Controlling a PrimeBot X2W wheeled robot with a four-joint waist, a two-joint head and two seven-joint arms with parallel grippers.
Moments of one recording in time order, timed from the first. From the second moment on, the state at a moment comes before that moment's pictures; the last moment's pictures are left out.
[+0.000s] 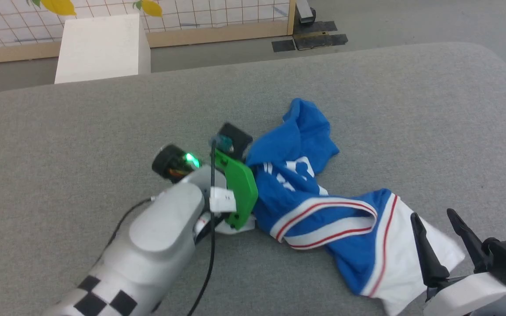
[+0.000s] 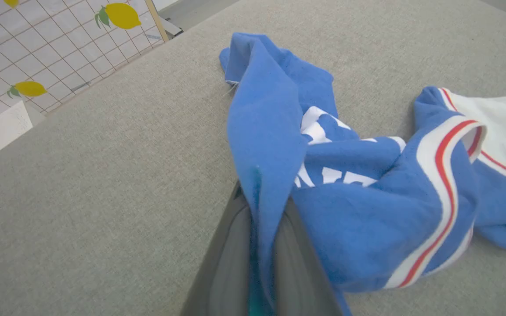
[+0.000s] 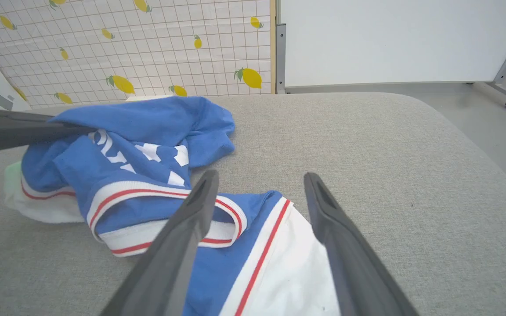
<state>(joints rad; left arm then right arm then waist) -0.74 0.18 -0.82 0.63 -0.54 -0.13 0.18 0.19 -0.08 -0.04 -0.28 0.15 0.13 0.14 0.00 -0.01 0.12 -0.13</state>
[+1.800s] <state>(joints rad) -0.67 0.26 -0.75 0.77 -0.63 -0.10 0.16 0.14 -0.08 0.01 -0.26 0.17 0.13 0.16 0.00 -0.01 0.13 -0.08</state>
